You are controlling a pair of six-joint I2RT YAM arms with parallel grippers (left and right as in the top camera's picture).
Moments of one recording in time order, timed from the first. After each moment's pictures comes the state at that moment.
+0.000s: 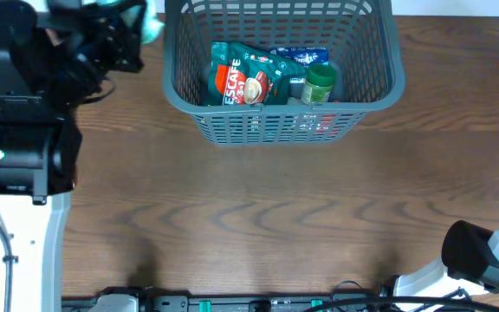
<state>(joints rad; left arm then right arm) -0.08 1.31 1.67 -0.54 0.43 -0.29 -0.35 1.79 2.52 -1.45 0.16 0.31</state>
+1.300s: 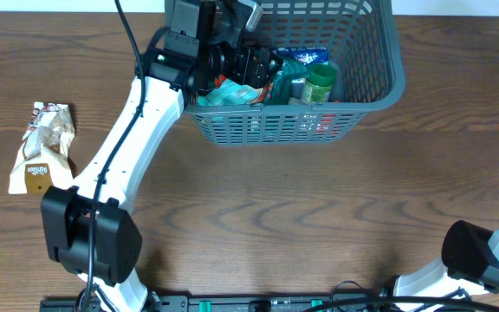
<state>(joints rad) -0.34 1.85 1.72 -0.56 0.51 -0.04 -0.35 1.79 2.52 -1.45 0.16 0.31</state>
